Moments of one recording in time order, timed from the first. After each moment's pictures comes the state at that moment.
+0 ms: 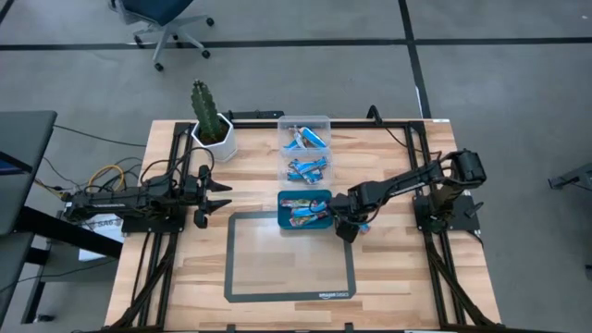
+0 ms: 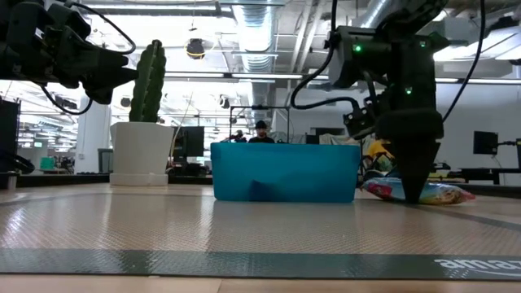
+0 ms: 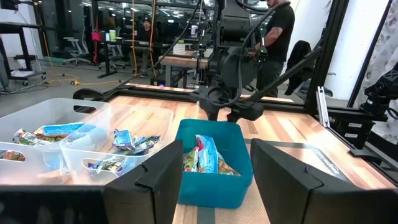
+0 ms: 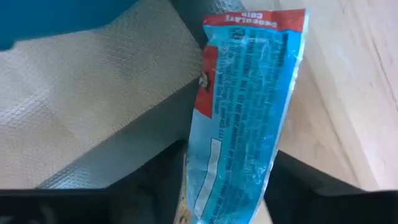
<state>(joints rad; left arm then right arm) 0.04 0.02 0.01 0.03 -0.01 -0.09 0.10 1.72 0.94 -0.76 -0.02 0.60</state>
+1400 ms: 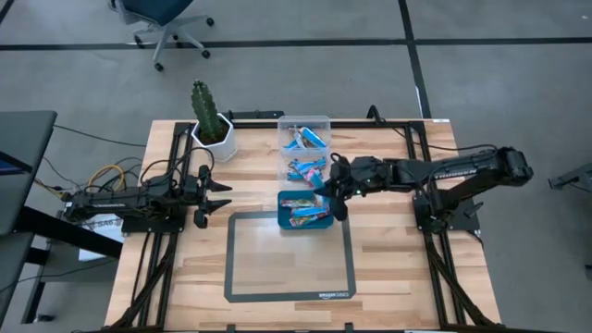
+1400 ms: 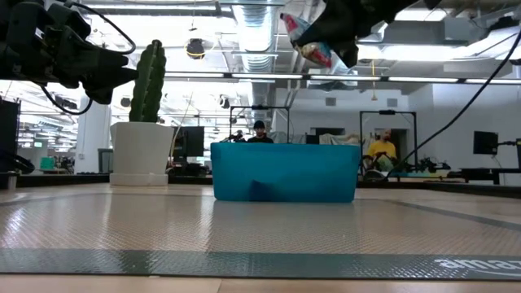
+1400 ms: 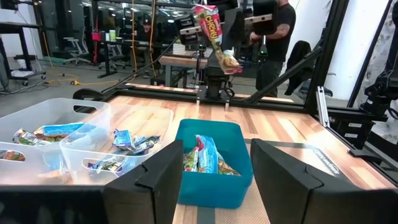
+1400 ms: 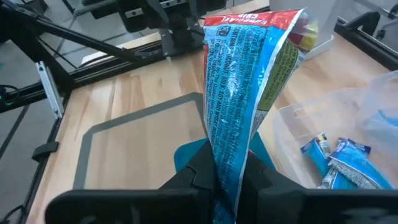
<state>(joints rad) 0.04 0.01 0.01 0.03 -0.01 -0.09 0.03 1.30 0.94 -0.13 0.04 0.27</state>
